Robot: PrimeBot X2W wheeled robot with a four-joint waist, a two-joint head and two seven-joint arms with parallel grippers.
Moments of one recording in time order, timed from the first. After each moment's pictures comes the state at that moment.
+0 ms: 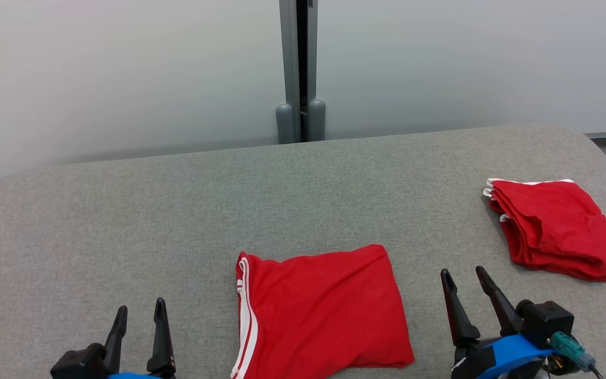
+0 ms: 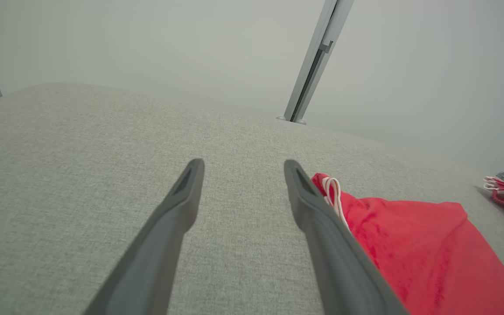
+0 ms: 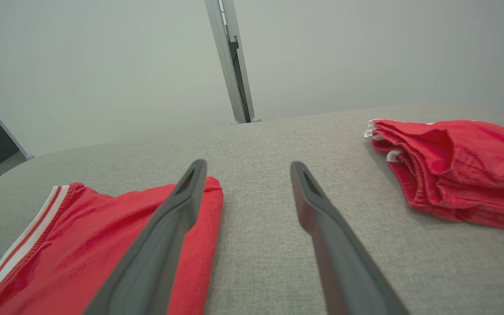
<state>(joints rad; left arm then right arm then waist) 0.06 0.31 -0.37 0.17 -0.67 0.19 -0.26 -0.09 -0.05 0.09 0.38 0.23 0.13 -0.26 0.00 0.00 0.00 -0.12</state>
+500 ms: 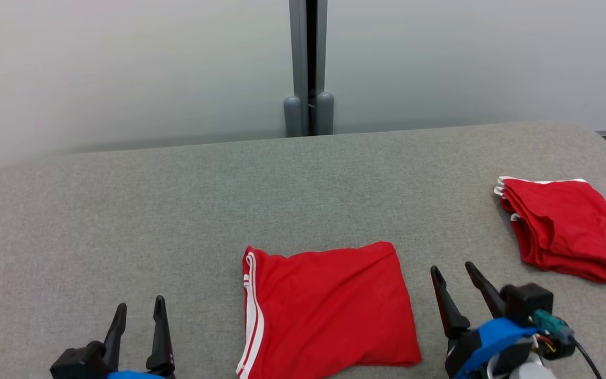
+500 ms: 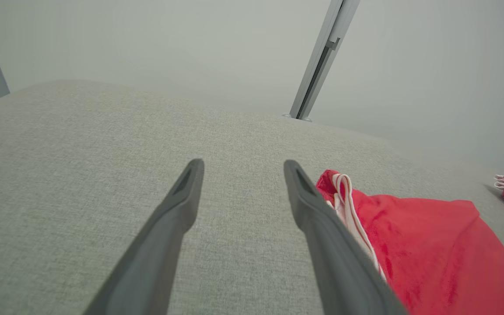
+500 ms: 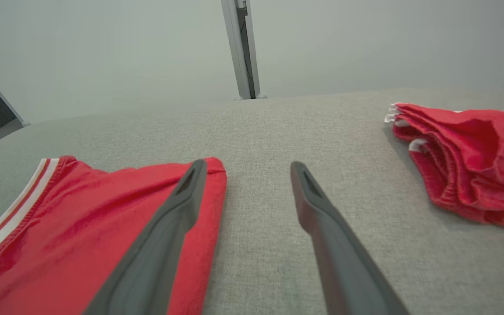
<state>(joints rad) 0.06 0.31 -0.37 0.18 -0.65 0.18 -0.26 -0.13 -0.05 0.10 0.43 0.20 0.13 -0.21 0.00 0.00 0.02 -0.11</state>
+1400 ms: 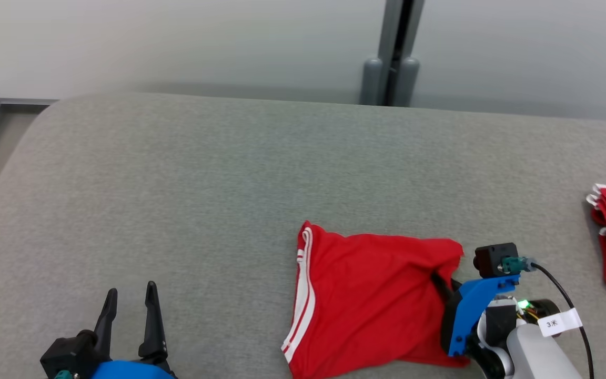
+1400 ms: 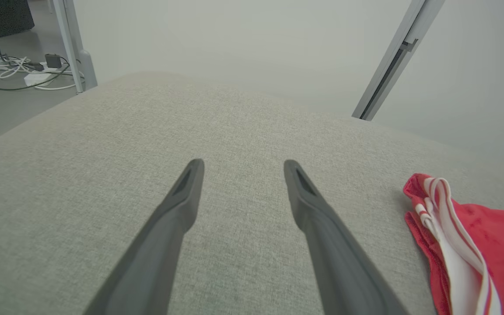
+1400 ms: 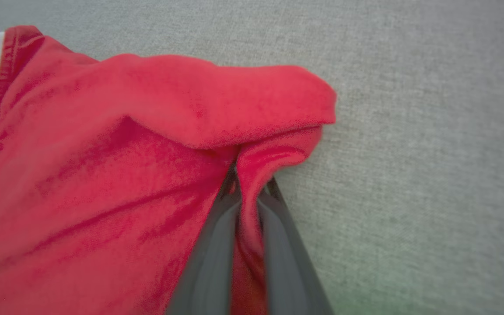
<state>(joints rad) 0.03 0.32 -0.34 0.16 -0.62 0.18 -0.26 -0.31 -0.05 0.07 0.60 0.20 0.13 0.27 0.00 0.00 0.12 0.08</state>
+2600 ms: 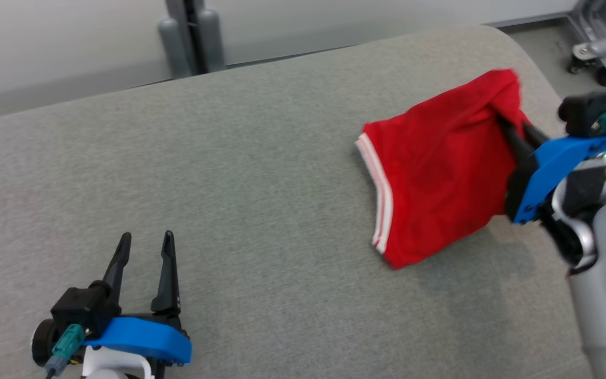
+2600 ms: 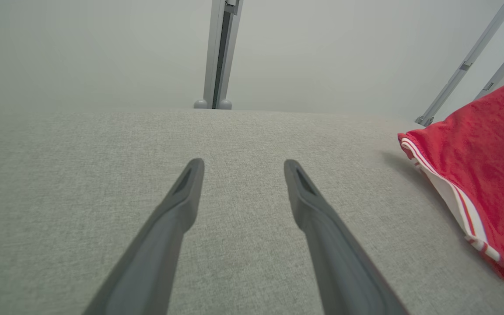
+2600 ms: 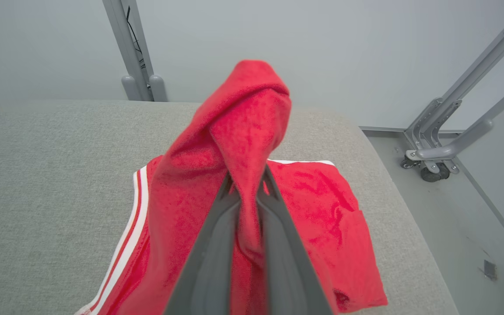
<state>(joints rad) -0.09 0.36 -0.40 0.07 -0.55 0.19 -0.19 -0.54 -0.18 0.02 0.24 0.19 0.13 0.40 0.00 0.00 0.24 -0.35</state>
